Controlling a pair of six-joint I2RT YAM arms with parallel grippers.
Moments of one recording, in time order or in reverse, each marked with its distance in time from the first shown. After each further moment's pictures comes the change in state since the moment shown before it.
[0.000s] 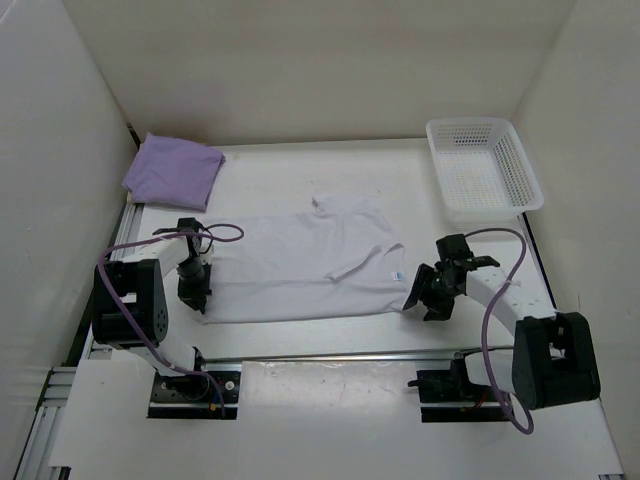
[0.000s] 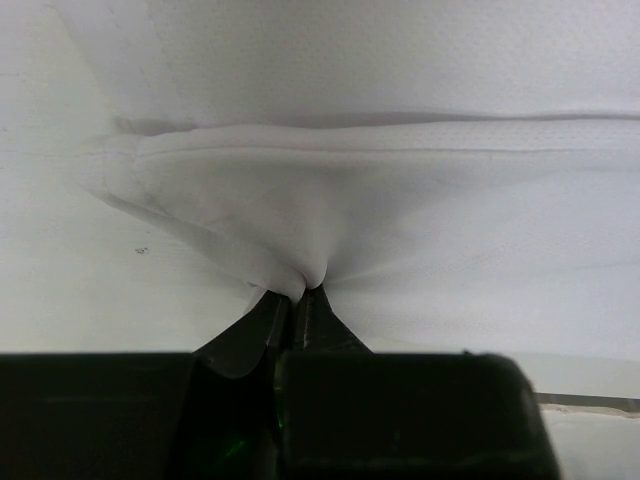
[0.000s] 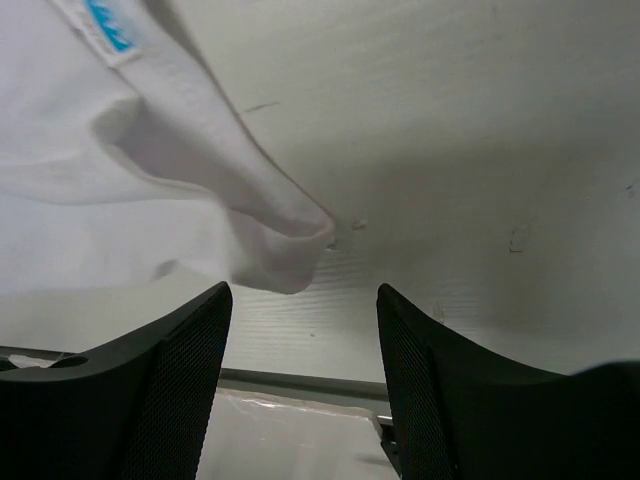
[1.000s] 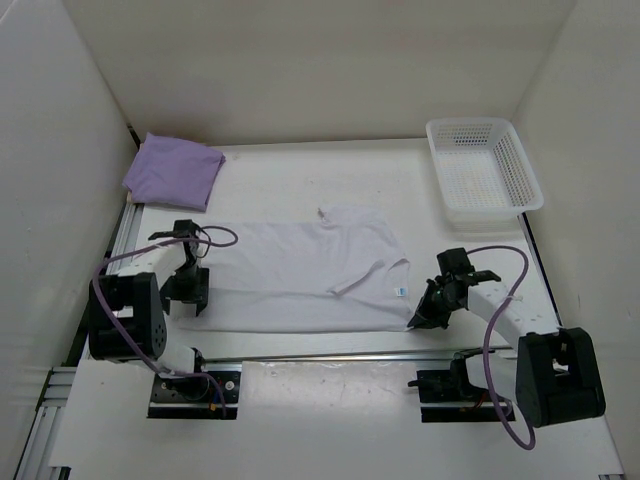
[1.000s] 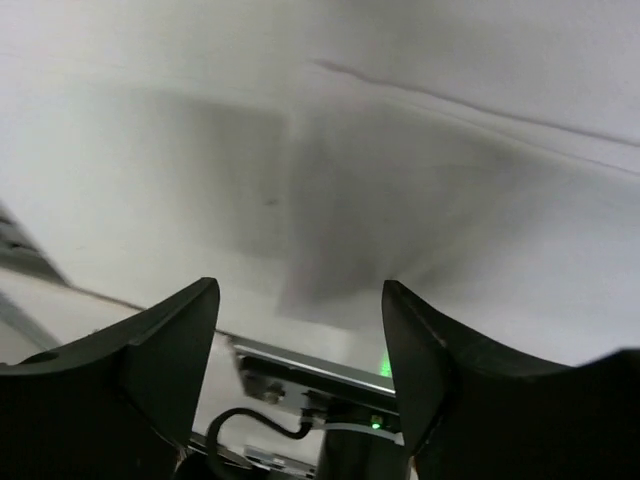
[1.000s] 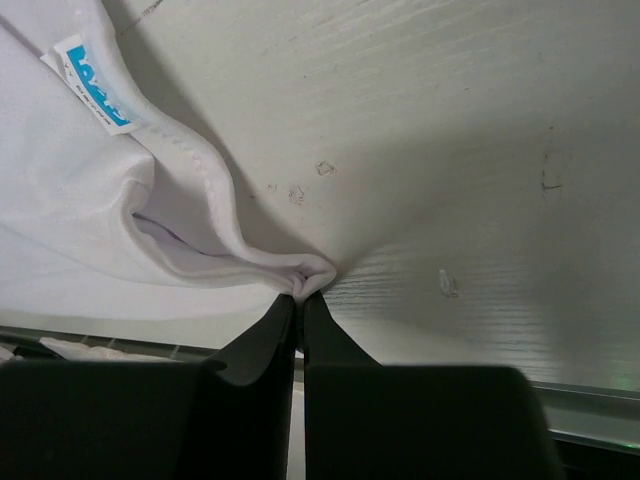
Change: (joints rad) left arm 0.000 -0.084 -0.039 -0.026 -0.208 0.009; right arm 0.011 -0.068 -0.130 0.019 -0.056 0.119
